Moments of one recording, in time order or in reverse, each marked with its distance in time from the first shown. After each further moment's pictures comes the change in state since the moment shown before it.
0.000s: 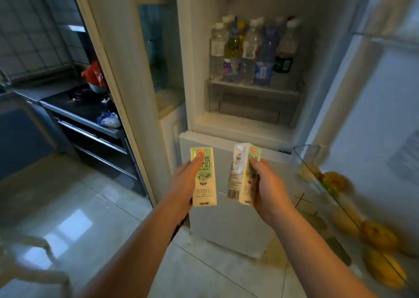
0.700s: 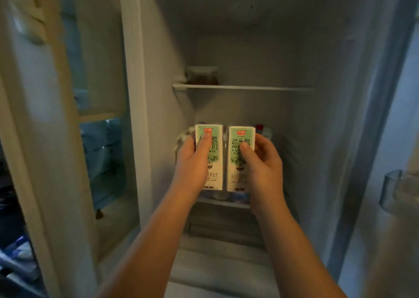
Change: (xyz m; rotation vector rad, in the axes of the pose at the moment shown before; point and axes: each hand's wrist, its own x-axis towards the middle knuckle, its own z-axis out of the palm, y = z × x) left_hand 0.207 0.282 0.147 0.074 -0.165 0.767; right_hand 0.209 -0.263 0.083 0.026 0.103 -0.827
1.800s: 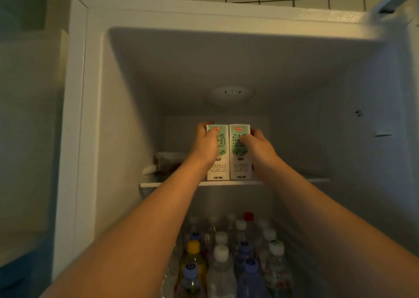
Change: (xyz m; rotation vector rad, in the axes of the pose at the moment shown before) left_hand 0.301 0.084 0.066 -0.118 -0.304 0.165; right_hand 0.290 -0.068 0.072 -0.398 0.015 -0.140
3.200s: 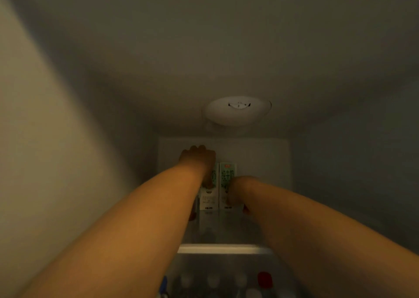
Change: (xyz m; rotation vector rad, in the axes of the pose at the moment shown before) left_hand 0.181 -0.041 -0.005 1.721 -0.224 0.081; right_hand 0.139 0.042 0.038 -1.511 -0.482 0.131
